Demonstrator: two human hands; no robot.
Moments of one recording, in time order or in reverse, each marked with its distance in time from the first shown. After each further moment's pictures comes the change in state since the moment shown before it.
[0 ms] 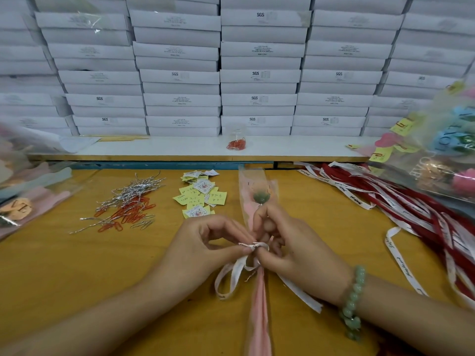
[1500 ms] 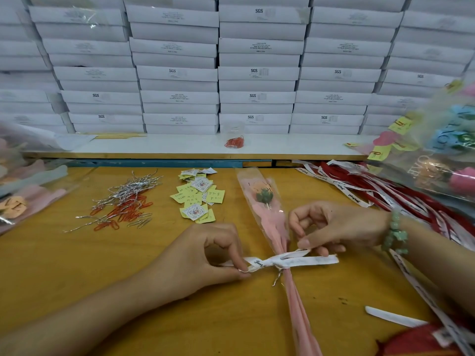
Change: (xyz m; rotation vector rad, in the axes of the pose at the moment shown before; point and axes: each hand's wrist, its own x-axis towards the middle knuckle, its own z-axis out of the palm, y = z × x) left_hand -0.001 0.000 -0.012 0.312 -0.254 0.045; right_hand 0.014 0.057 -0.079 0.544 -0.565 0.466
